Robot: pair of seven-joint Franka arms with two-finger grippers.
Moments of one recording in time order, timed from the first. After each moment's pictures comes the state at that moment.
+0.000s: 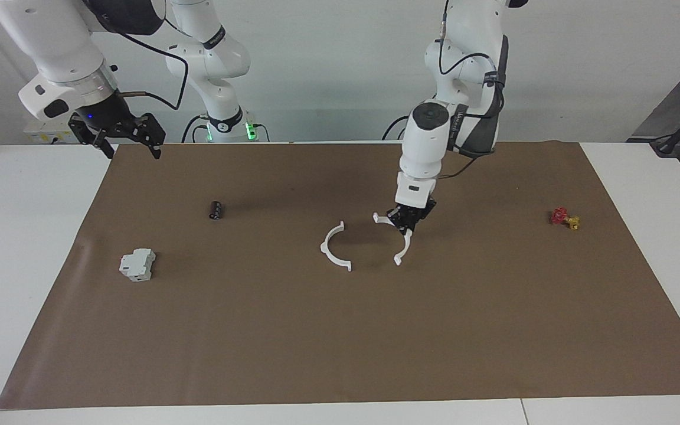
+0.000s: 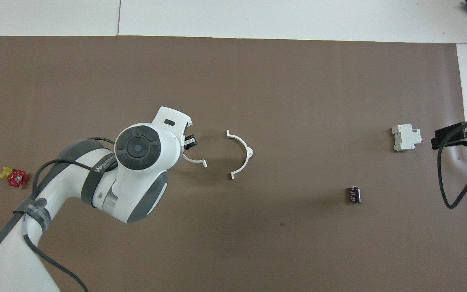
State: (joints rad) left arm -0.55 0.16 -0.02 -2.03 0.09 2.31 -1.00; right arm 0.05 -0.03 -0.09 -1.59 -0.02 1.50 -0.02
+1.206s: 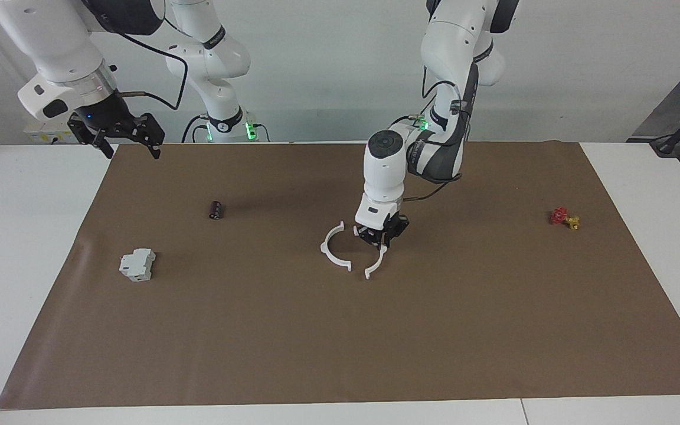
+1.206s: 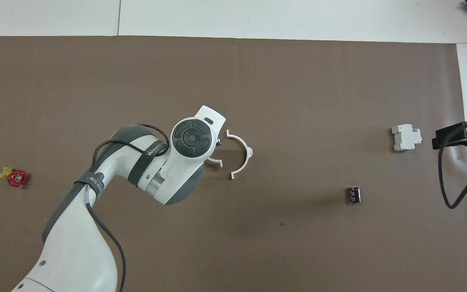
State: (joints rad) left arm -0.60 0.36 -0.01 -1.87 0.16 2.29 -0.88; right arm 0.05 -0.03 -0.09 -1.59 -0.02 1.50 -0.02
